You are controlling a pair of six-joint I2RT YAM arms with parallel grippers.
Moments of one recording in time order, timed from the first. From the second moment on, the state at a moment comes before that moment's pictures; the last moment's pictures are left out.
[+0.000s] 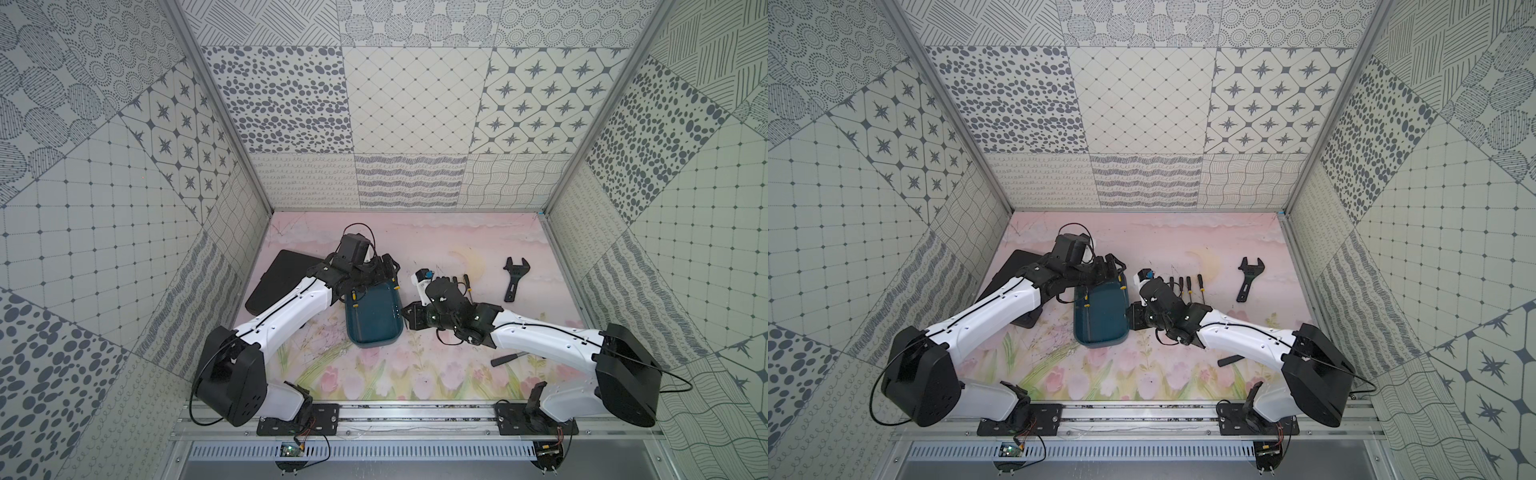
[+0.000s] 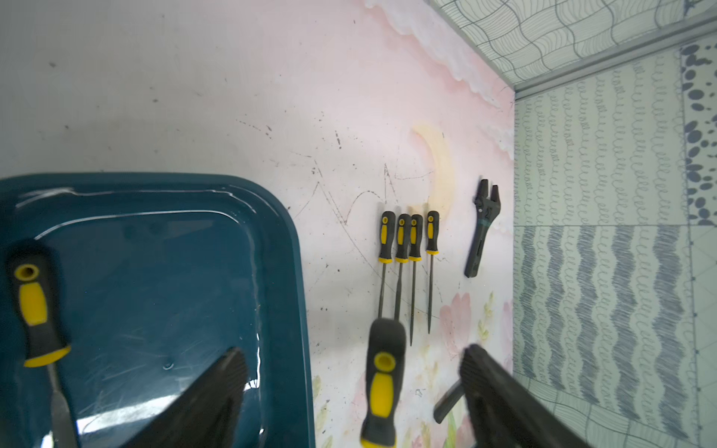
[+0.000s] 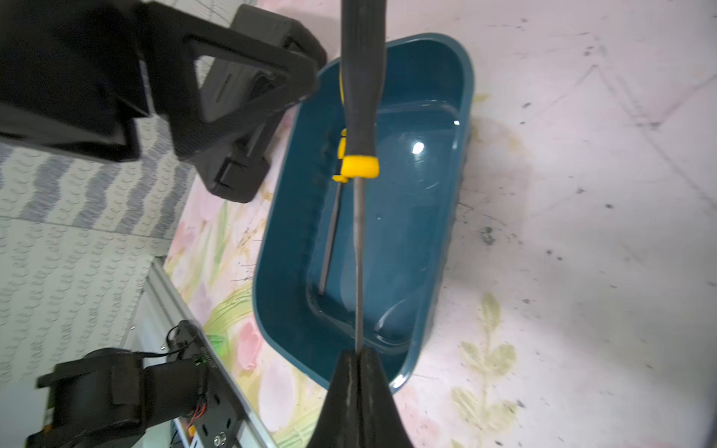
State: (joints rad) left arm -0.44 1.43 1.09 -0.40 0.23 -0.78; right arm 0.94 1.41 0.87 -0.14 0.00 0.70
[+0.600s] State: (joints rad) left arm -0.44 1.14 0.98 -0.51 0.27 -0.62; right arm 0.93 1.54 0.94 -0.42 0.36 0.77
